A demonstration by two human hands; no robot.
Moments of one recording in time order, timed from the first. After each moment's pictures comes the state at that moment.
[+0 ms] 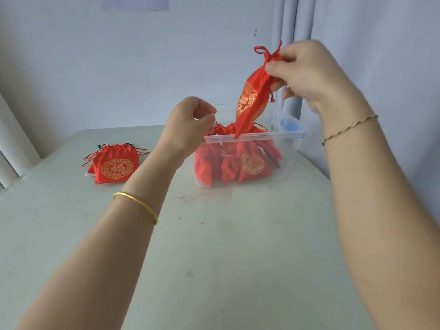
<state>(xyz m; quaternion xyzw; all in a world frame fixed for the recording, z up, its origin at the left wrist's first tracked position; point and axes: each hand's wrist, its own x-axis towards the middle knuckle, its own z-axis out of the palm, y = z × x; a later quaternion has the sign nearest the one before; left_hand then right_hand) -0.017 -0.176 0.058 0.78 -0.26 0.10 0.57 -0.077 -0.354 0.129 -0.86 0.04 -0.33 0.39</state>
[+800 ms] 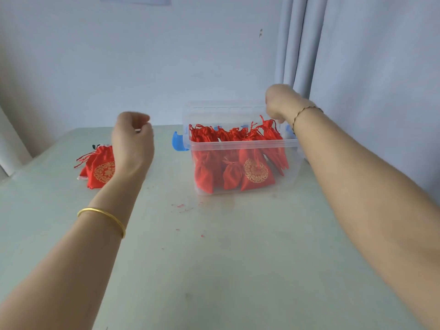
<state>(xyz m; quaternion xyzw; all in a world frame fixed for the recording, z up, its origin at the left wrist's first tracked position) 0.056 -0.124 0.015 0.75 -0.07 0.26 0.60 0.018 -0.377 0.101 -0.97 0.20 -0.11 0.07</state>
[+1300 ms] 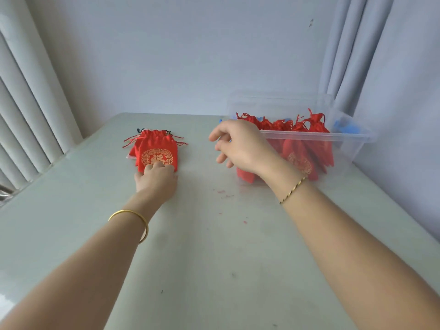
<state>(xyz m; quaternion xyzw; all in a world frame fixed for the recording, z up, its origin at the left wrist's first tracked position) 0.071 -0.047 -0.082 1.00 -0.06 0.06 0.06 -0.011 -0.217 0.023 -0.92 -0.08 -0.13 0.36</state>
